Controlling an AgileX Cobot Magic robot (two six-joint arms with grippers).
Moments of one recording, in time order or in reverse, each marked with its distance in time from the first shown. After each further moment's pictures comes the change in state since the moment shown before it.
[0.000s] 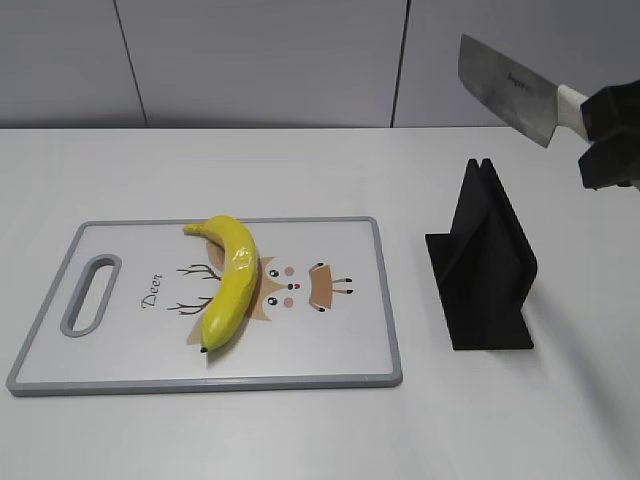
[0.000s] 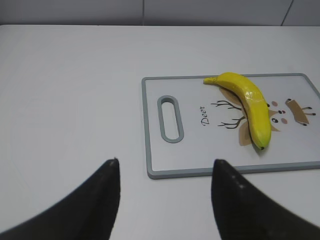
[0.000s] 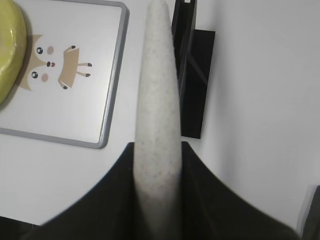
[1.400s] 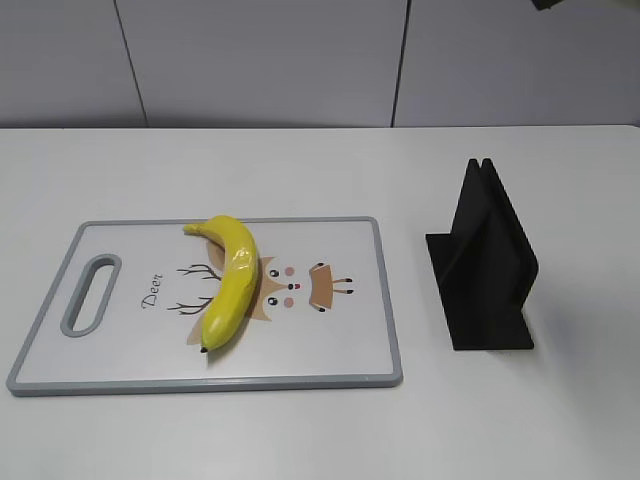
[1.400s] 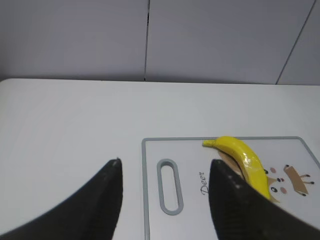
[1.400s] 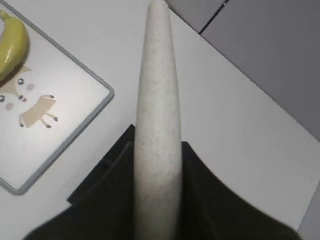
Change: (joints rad) left arm 0.000 0.231 -0.096 -0.029 -0.265 0.021; right arm -0.001 0.274 -0.488 -0.037 0.070 -0.573
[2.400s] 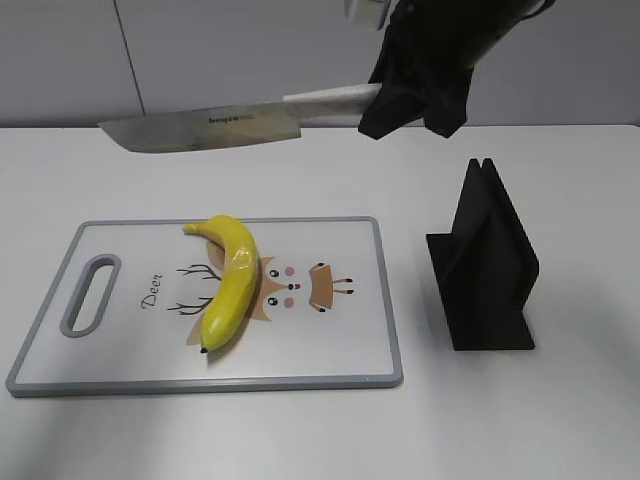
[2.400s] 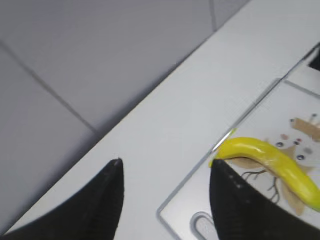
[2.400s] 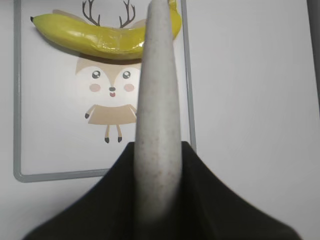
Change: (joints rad) left arm 0.000 0.964 -0.682 -0.410 0.184 1.061; right arm 0.000 0.375 -0.091 0.489 0.005 -1.018
